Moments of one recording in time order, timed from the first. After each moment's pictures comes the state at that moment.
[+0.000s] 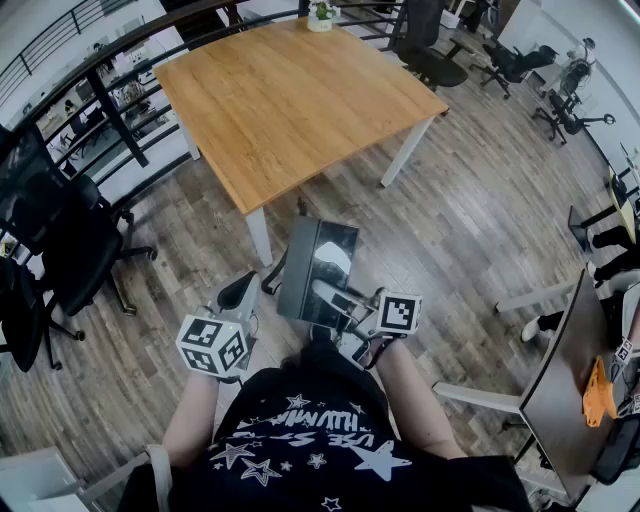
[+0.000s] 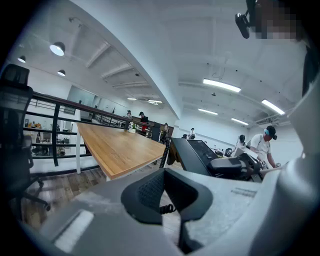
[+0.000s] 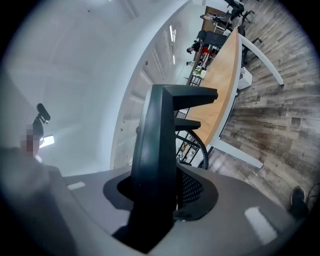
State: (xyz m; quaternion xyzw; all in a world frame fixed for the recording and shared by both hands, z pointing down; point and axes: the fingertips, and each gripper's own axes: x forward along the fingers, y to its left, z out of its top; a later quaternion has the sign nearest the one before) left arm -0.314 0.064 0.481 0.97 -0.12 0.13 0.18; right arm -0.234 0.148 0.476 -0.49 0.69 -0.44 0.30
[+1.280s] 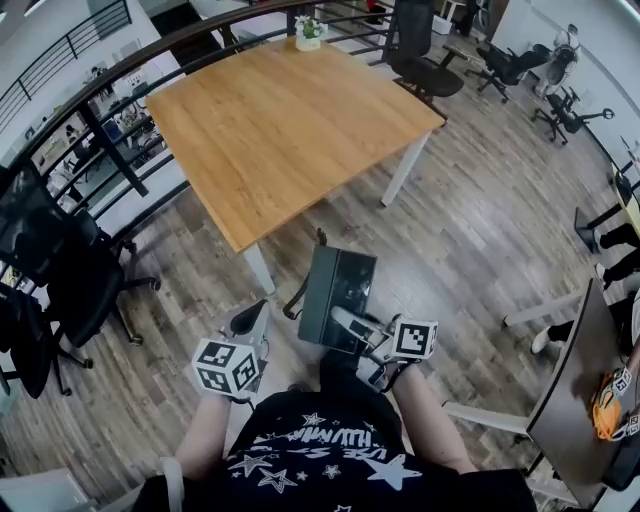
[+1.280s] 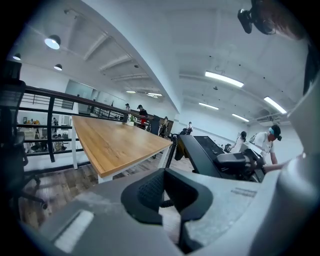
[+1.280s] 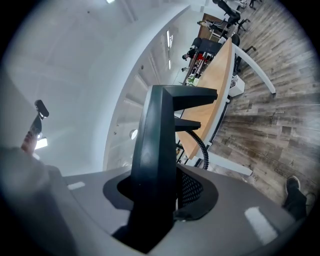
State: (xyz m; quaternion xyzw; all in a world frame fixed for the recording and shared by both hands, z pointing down) left arm -0.262 0.063 0.512 0.96 -0.11 0.16 0.19; right arm -0.168 0.165 0.491 -0.52 0.66 -0.44 0.30
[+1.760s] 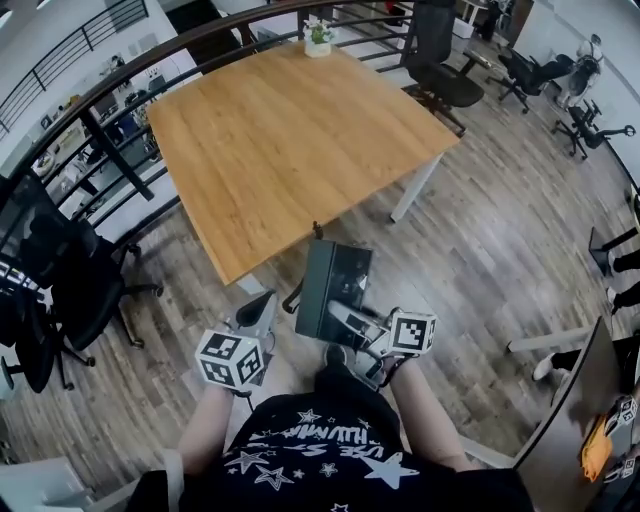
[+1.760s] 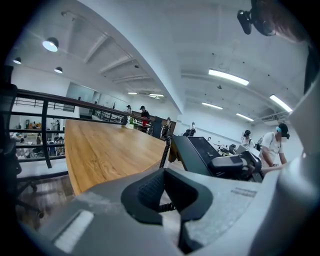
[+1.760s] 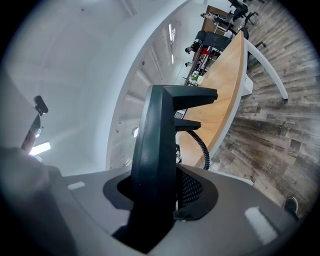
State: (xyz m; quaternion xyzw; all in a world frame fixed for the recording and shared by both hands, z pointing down) left arm -0.144 0.015 0.489 0.96 -0.13 0.16 0.18; right arm -0.063 0.098 0.480 -0.50 0.69 -0.45 0.28
